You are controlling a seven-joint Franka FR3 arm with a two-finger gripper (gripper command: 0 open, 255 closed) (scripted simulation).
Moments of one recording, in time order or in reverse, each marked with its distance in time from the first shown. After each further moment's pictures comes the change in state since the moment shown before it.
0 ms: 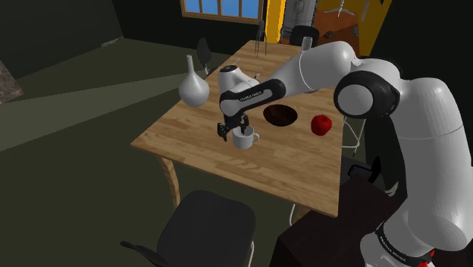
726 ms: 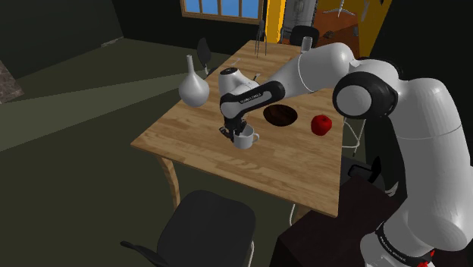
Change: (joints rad) arm 0.001 0.010 -0.001 -0.007 -0.002 0.018 0.002
